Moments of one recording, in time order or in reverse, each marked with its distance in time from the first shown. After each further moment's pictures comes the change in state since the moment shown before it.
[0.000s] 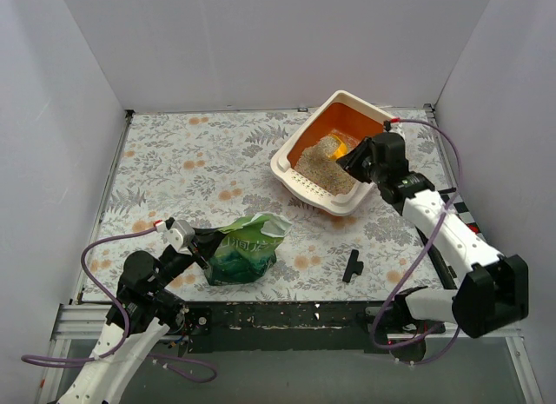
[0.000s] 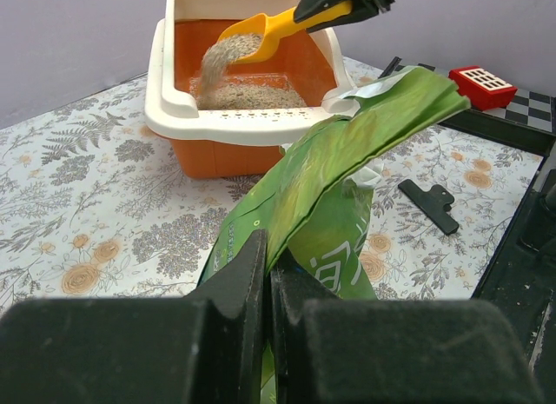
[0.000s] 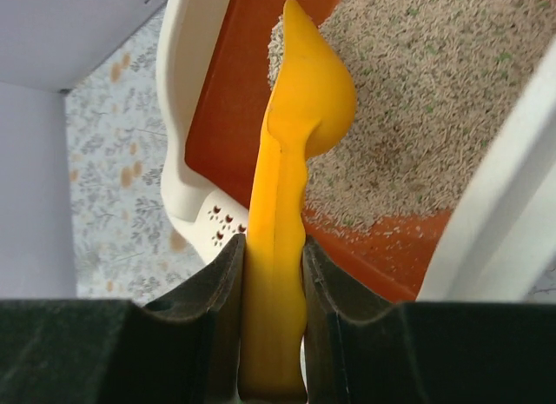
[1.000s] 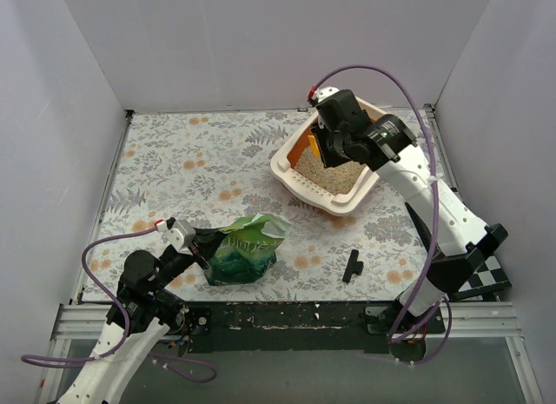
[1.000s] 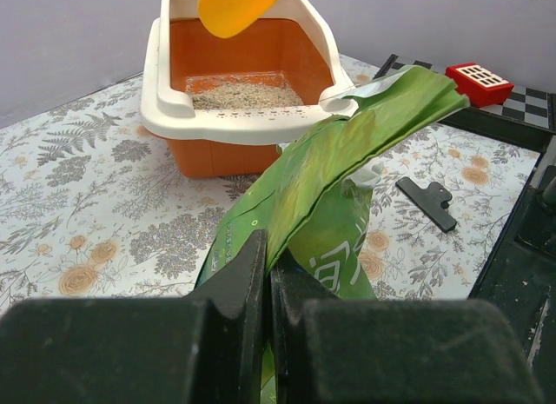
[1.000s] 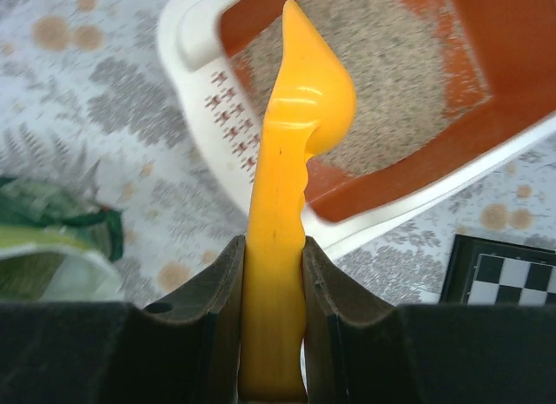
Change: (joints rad) left arm 0.000 0.008 -0.001 0.003 0.020 0.002; right arm 0.365 0.428 1.025 -0.961 0.317 -0.695
